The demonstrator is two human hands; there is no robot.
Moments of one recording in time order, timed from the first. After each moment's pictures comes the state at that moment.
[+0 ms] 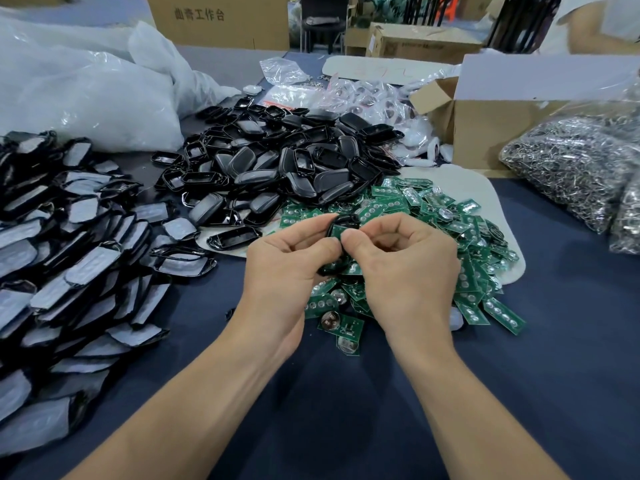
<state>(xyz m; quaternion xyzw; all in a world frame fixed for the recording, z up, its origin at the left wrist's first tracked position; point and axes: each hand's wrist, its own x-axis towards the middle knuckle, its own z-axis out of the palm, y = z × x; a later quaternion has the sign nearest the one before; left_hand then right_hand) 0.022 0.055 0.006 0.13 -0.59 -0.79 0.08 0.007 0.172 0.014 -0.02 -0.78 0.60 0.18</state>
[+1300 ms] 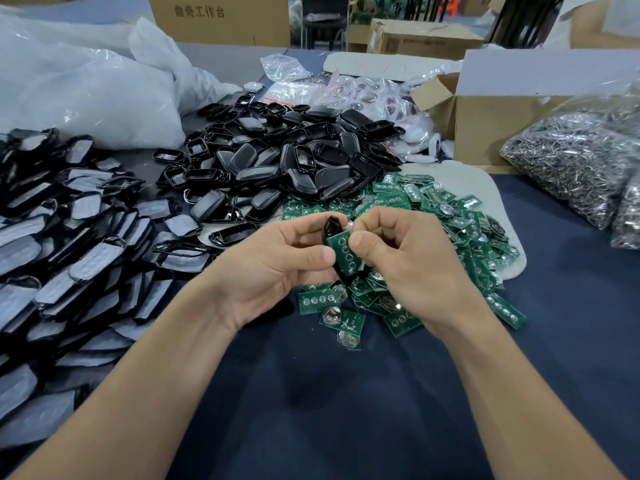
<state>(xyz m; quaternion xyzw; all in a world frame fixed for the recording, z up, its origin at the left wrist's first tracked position) 0.001 0.006 0.004 -0.05 -0.53 -0.83 -0.18 -0.009 0.202 0.025 0.19 -0.79 0.59 -0.03</state>
